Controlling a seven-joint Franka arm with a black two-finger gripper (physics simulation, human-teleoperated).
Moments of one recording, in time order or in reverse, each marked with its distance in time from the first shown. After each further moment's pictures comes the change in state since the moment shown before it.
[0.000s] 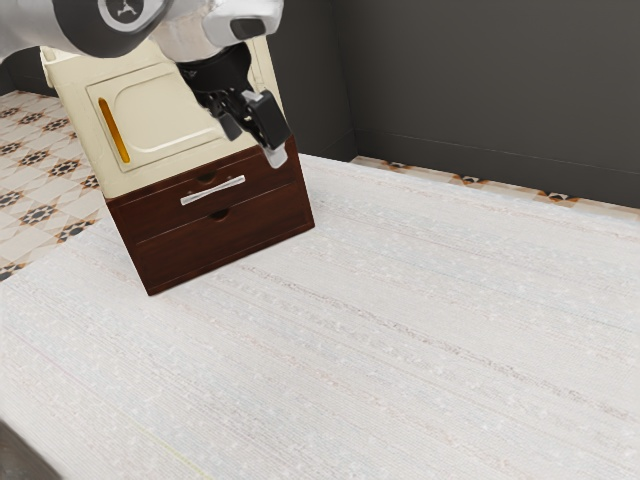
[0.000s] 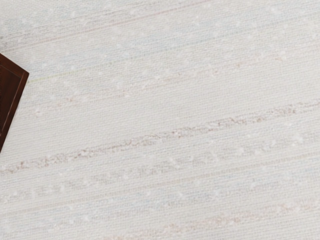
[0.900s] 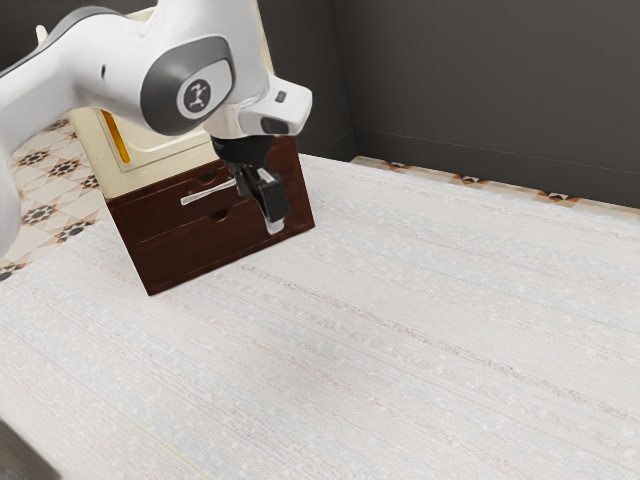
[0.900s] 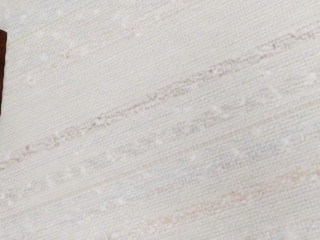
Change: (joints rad) arm 0.039 0.046 0.003 -0.209 0.114 0.123 0.197
